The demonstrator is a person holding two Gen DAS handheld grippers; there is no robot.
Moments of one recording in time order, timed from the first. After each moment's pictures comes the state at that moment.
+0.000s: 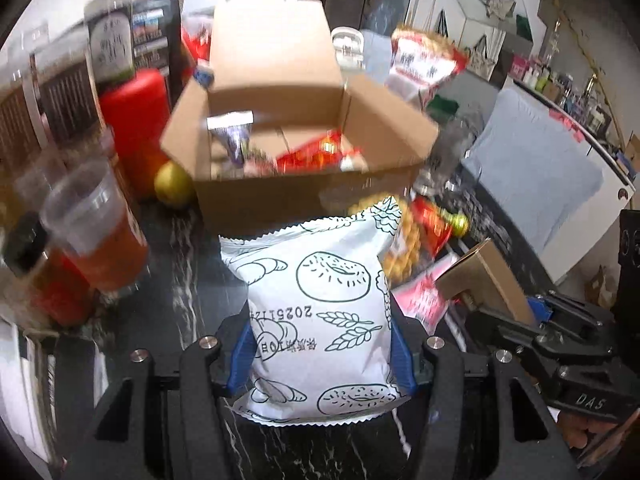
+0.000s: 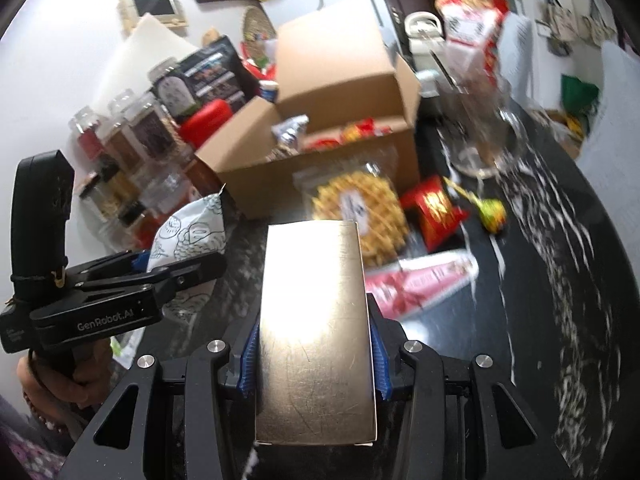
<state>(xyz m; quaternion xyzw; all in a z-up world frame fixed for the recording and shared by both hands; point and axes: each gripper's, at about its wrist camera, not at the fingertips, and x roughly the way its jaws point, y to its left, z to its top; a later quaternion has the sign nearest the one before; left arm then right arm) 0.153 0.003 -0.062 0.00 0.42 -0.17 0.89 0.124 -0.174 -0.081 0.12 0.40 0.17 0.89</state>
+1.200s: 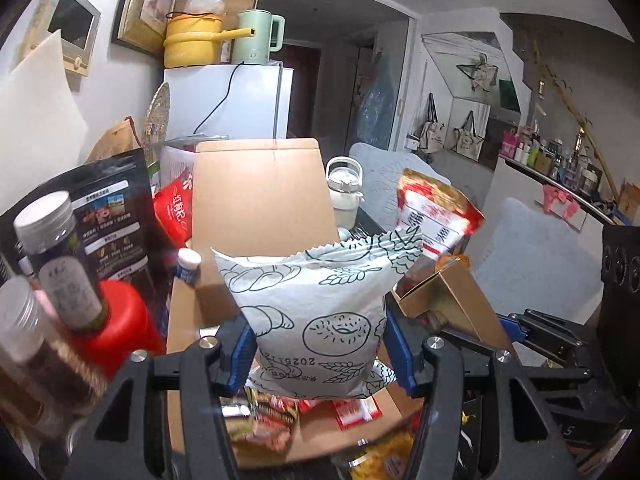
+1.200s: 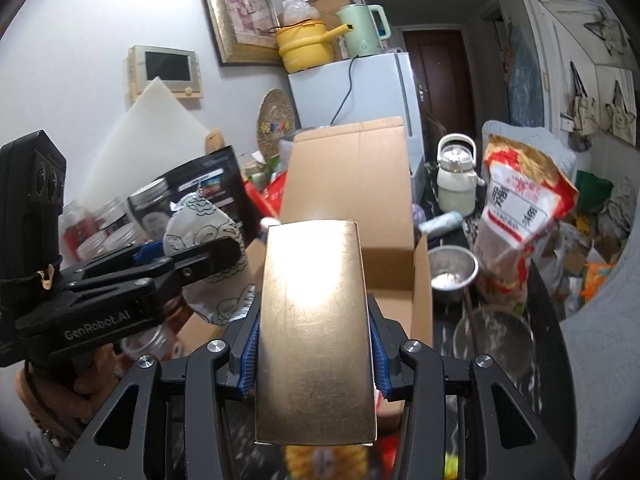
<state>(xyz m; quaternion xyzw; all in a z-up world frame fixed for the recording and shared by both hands) 0.300 -0.015 0.048 -0.02 0.26 -0.19 0.95 0.273 -0.178 0.028 0.06 0.27 0.18 0.94</state>
